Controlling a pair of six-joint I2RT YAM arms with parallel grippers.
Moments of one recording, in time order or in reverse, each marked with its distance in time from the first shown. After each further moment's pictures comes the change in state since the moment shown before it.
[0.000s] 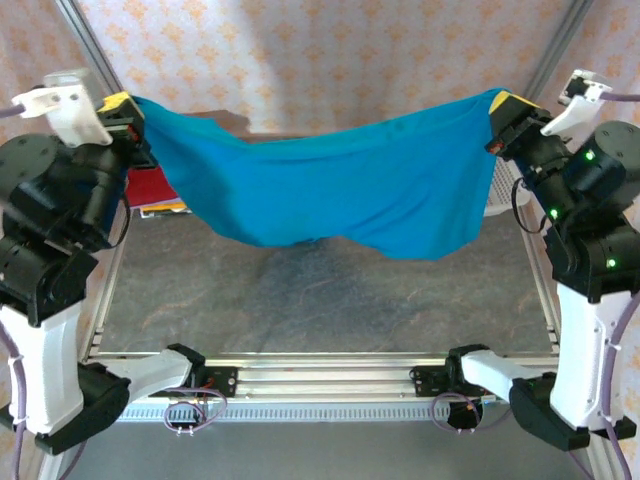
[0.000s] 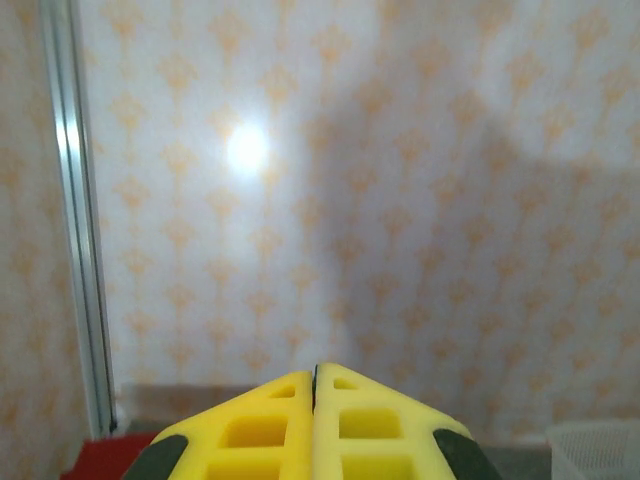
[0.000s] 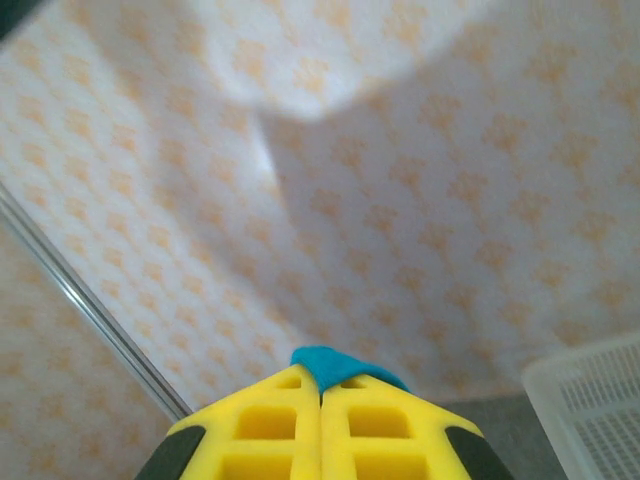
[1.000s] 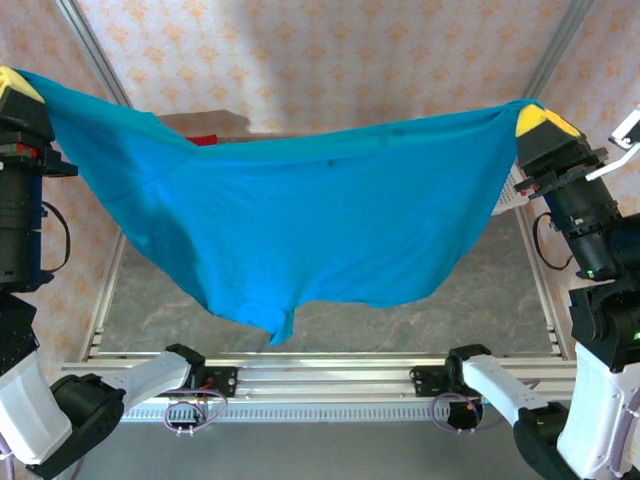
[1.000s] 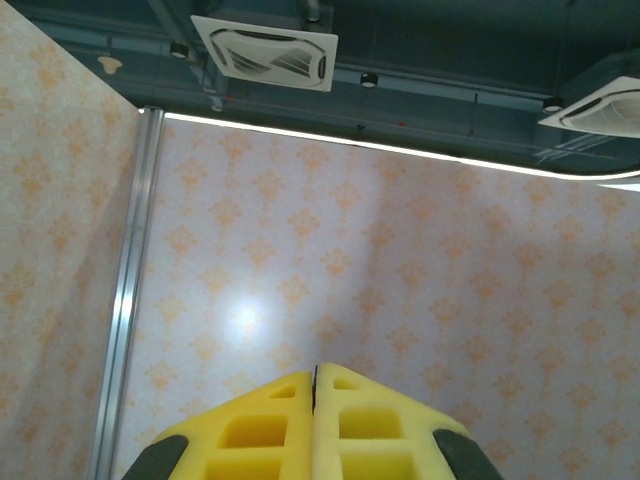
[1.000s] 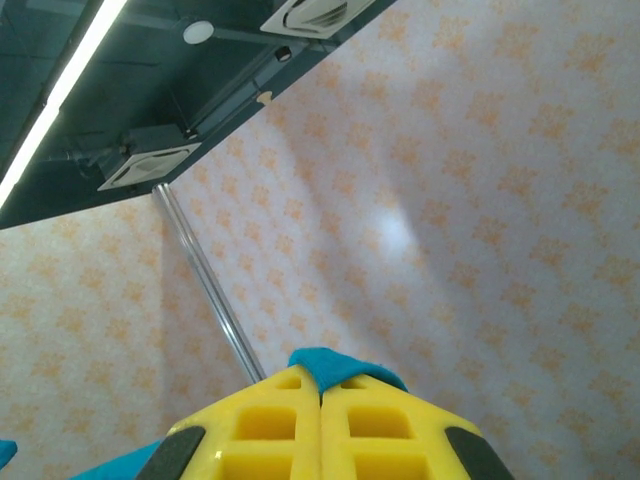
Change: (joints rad) left arm 0.000 -0.042 0.162 0.162 -0.001 0.143; right arm 0.001 -0.156 -0.068 0.152 -0.171 0.106
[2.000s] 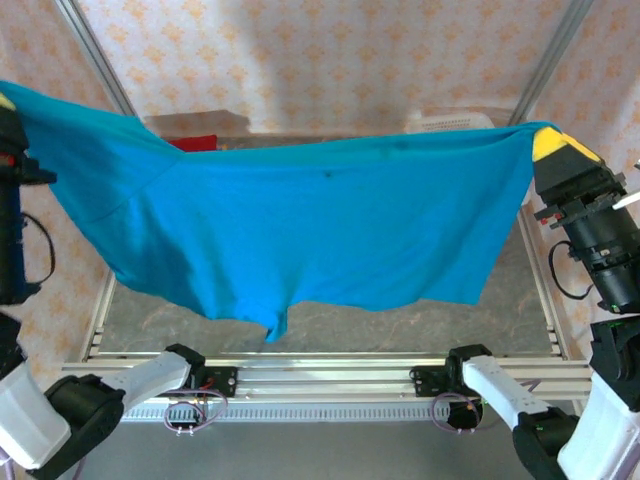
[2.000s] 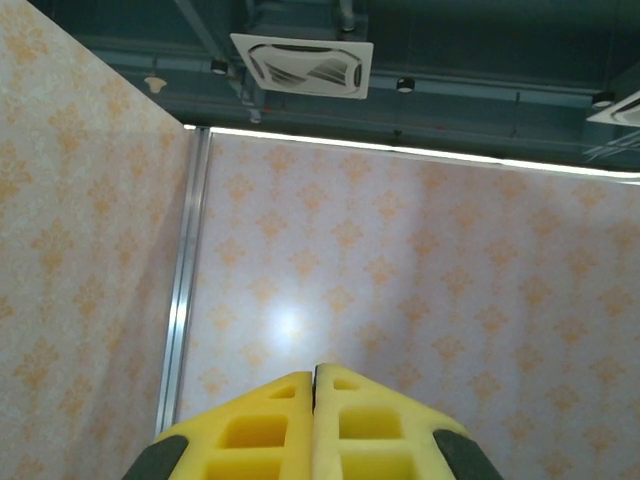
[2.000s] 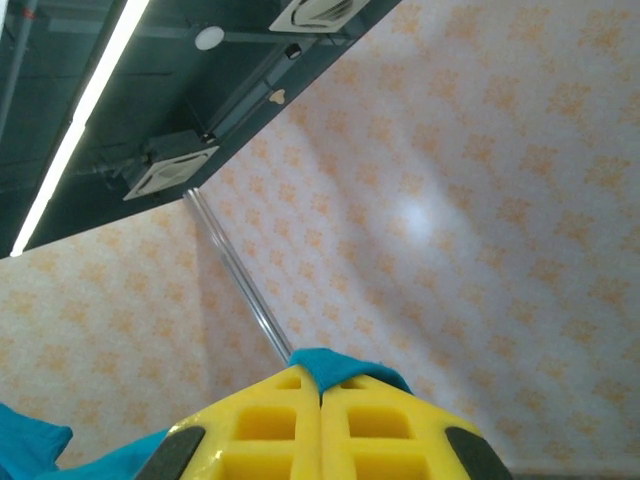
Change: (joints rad) left arm 0.000 0.039 0.076 -0.034 -0.078 0.076; right arm -0.013 -0.015 0.133 -0.156 -0.023 0.074
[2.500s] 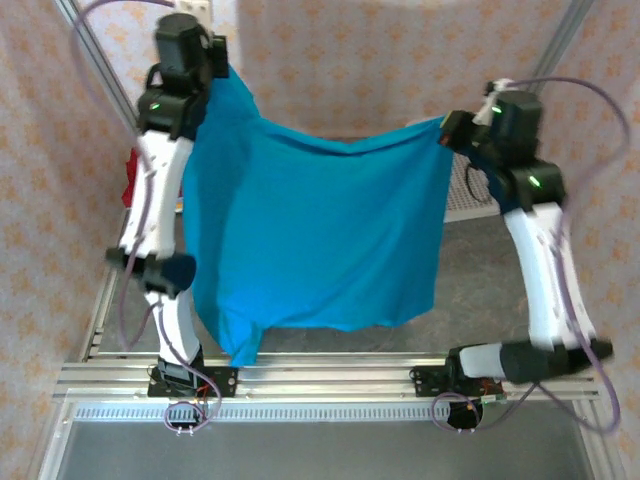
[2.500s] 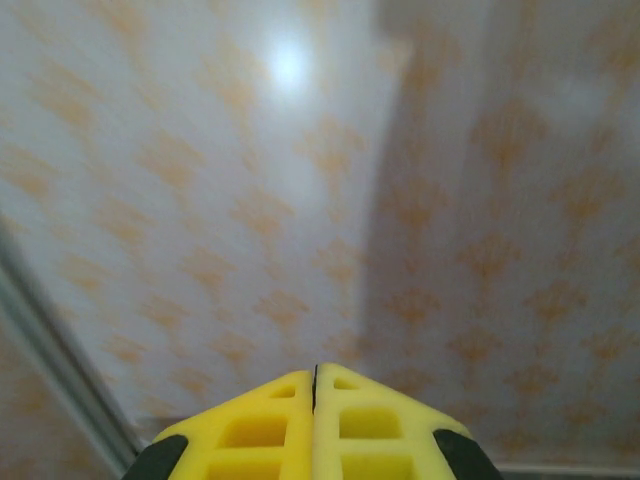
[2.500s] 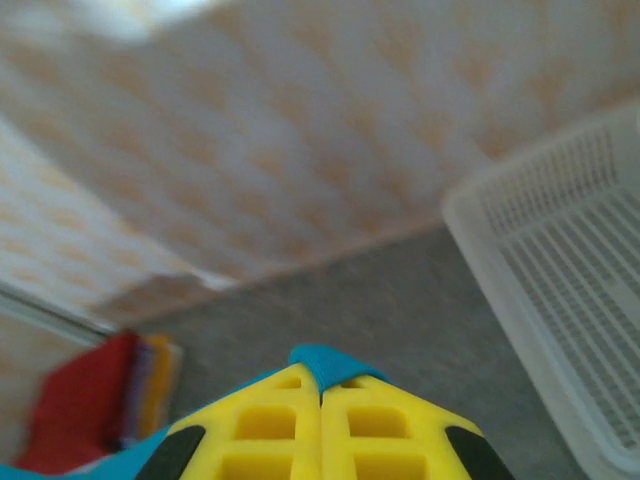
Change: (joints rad) left arm 0.217 0.946 0.316 -0.048 0.198 -0.108; right arm 0.000 0.516 -0.237 -0.040 0.246 -0.144
